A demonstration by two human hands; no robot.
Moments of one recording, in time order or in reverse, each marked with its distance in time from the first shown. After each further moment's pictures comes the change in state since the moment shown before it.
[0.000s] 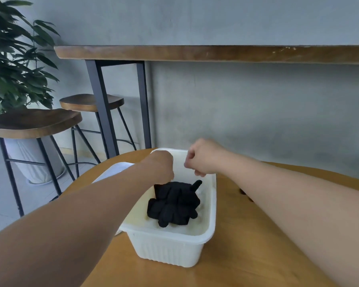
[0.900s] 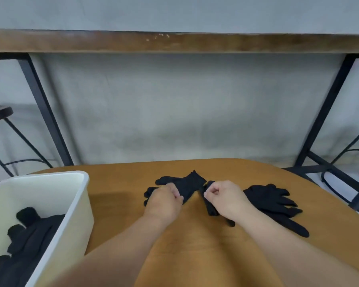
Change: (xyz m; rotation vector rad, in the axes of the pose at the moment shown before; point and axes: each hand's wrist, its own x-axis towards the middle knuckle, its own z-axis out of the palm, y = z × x) left_hand 0.062 0.277 0.129 -0.612 0.054 0.152; right_hand -0.094 0.324 0.003 0.341 0.347 0.487
